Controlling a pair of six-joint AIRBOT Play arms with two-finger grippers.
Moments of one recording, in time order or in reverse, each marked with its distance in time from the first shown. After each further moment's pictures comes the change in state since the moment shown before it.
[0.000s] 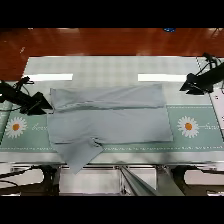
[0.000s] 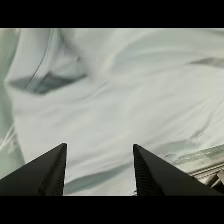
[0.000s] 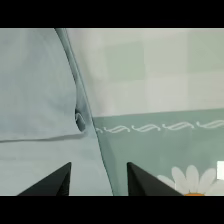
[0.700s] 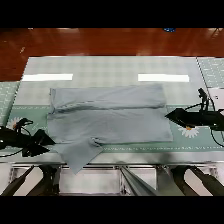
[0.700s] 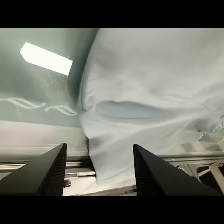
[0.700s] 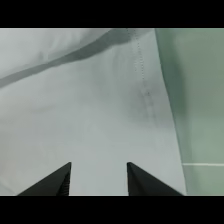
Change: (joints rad) left arm 0.193 0.401 -0.626 0.056 0.035 -0.066; right arm -0.047 0.491 -0.841 0.388 -0.349 -0.261
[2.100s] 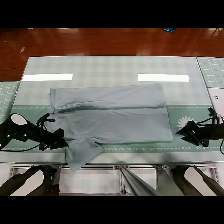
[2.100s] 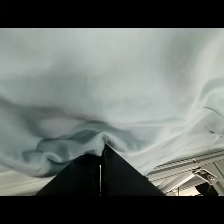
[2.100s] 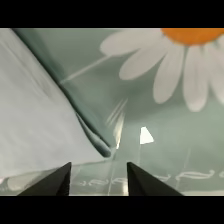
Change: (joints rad) left arm -0.396 -0.097 -0.024 -0.107 0.185 -0.054; right arm -0.274 -0.034 -0.026 -0.257 0.259 0.153
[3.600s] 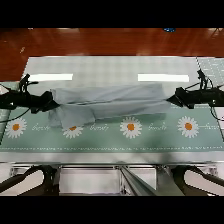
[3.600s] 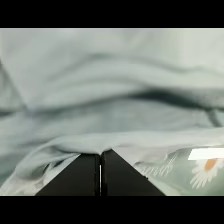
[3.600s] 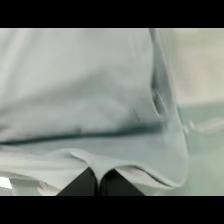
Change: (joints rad) left arm 0.042 -0.163 0.488 -0.100 0.146 0.063; right arm 0.353 -0.304 0.414 0.292 -0.262 -0.078
